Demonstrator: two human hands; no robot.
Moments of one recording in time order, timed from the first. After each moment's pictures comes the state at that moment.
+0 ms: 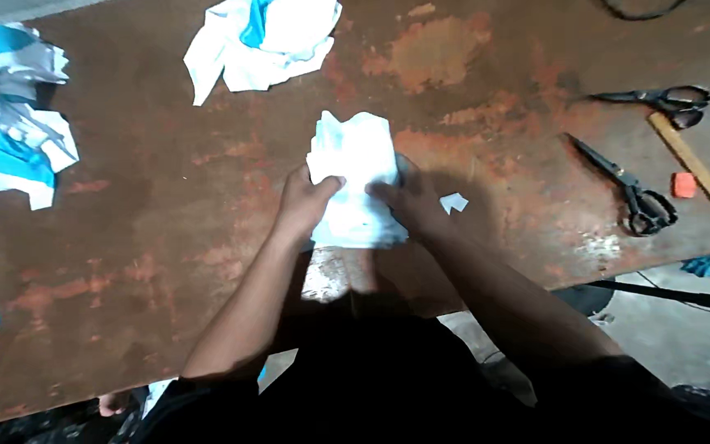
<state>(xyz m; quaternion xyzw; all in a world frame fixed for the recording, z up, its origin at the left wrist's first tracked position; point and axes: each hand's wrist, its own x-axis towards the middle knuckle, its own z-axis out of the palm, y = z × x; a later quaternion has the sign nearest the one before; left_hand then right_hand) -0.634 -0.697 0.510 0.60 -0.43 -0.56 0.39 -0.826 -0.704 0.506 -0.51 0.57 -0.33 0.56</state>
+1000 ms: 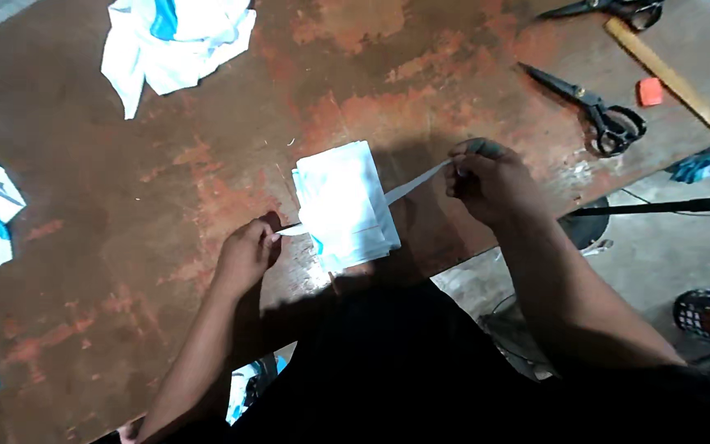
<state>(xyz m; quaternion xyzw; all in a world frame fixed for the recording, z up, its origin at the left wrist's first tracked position) -0.559 -0.628 0.463 0.55 -0.79 -0.27 0.09 -0.973 -0.643 0.505 -0.30 0.59 -0.47 0.58</state>
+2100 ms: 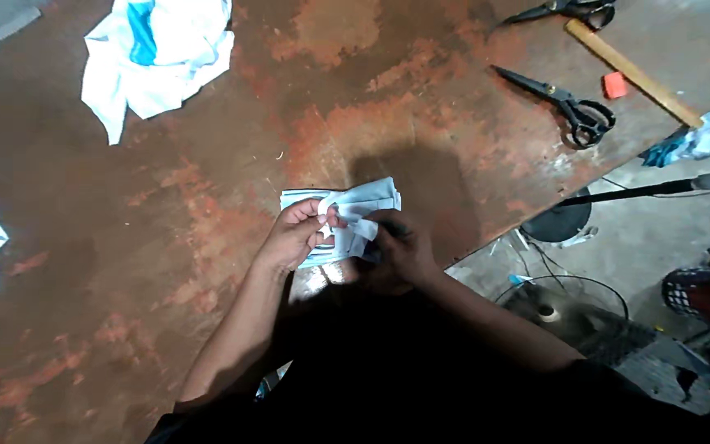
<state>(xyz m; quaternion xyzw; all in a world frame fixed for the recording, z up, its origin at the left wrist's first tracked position) -0.649 -0.666 0.455 0.28 -0.42 -0.80 0.32 -0.867 -0.582 0.461 -0.57 0.50 -0.51 0.41</state>
